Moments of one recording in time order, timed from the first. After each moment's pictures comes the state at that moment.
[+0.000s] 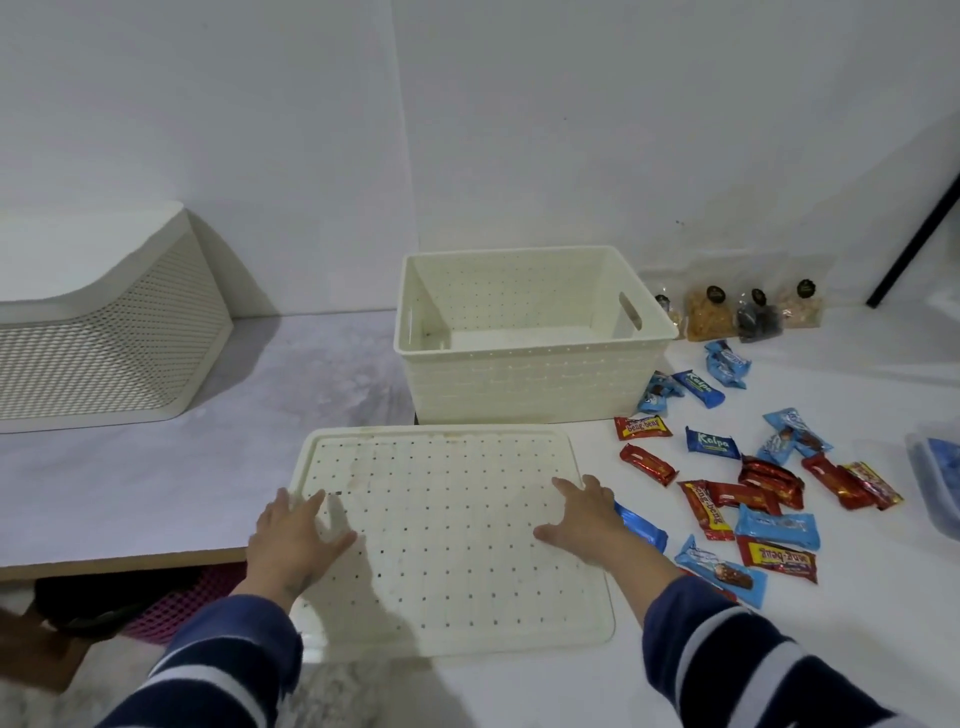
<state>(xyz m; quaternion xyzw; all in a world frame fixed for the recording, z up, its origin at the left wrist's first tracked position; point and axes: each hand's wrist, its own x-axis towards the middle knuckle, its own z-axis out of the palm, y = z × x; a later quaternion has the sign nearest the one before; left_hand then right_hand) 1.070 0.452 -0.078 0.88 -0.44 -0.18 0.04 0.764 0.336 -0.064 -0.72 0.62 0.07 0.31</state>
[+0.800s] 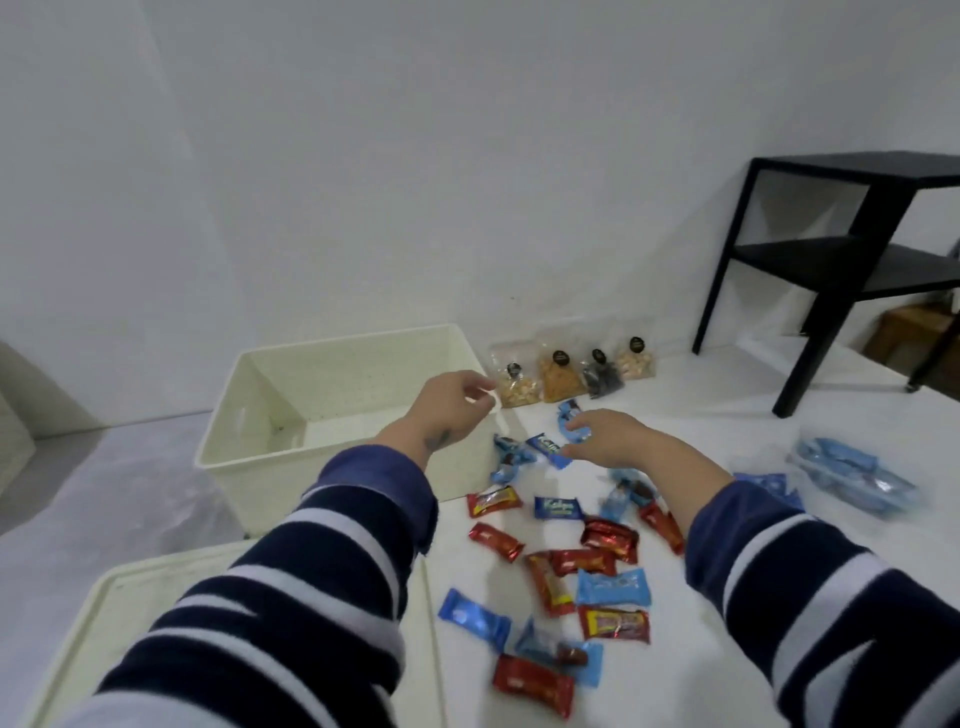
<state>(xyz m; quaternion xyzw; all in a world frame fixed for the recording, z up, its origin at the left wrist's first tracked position) 0.766 0.220 0.093 0.63 -0.68 -0.26 0.28 0.559 0.206 0.077 -0.74 0.64 0.03 0.22</state>
